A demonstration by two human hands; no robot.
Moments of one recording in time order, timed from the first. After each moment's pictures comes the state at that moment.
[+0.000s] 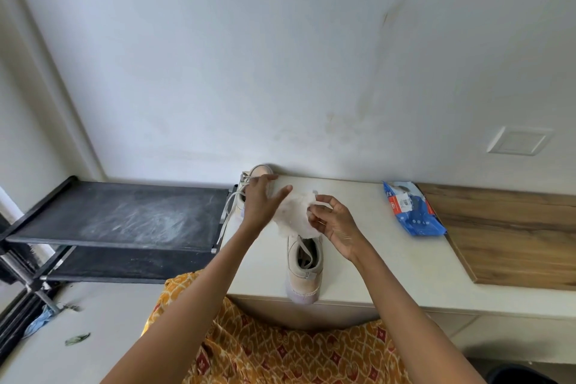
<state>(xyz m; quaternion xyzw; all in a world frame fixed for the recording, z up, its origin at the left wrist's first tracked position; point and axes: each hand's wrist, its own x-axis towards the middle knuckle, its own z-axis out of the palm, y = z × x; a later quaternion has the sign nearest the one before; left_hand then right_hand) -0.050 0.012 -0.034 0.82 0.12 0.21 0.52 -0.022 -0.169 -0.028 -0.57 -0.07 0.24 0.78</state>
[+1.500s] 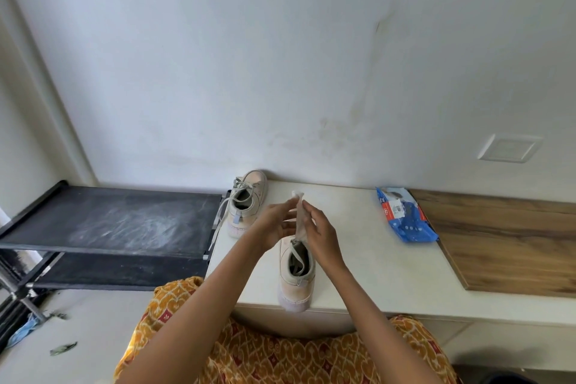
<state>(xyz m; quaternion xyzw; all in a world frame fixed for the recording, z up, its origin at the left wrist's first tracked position) -0.050 -0.026 -0.022 0.54 0.15 -0.07 0.83 -0.037 -0.153 -0.051 -0.81 -0.18 0.01 0.56</state>
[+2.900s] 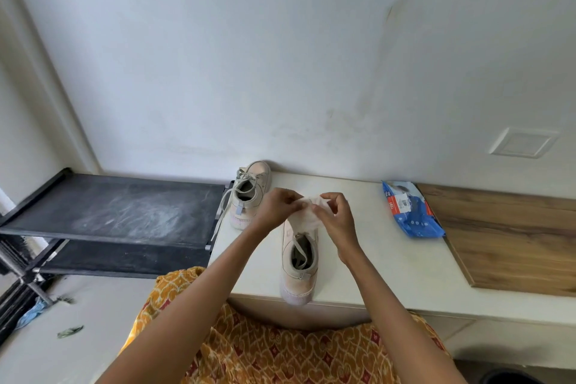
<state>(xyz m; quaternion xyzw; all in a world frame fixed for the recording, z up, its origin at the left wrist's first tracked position) -0.035 -0.014 -0.037 0.85 0.05 0.09 0.52 -0.012 -0.169 -0.049 -0.77 -0.09 0.02 0.63</state>
